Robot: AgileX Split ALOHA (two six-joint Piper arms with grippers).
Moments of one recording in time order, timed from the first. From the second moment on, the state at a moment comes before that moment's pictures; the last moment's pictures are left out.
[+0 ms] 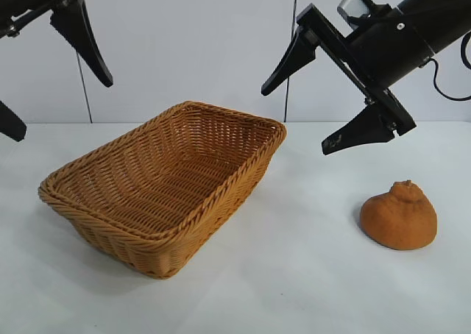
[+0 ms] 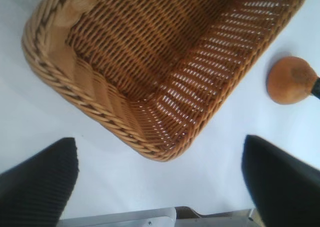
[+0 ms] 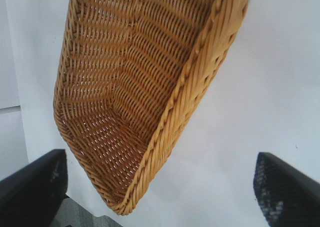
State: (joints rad) left arm -0.30 1.53 -1.15 -0.39 0.91 -0.48; right arm 0.20 1.82 -1.20 0.89 0.86 -0.32
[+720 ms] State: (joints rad) left arm -0.38 1.63 -1.10 -0.13 0.81 -1.16; right arm 0.20 1.82 -1.20 0.89 0.86 -0.32
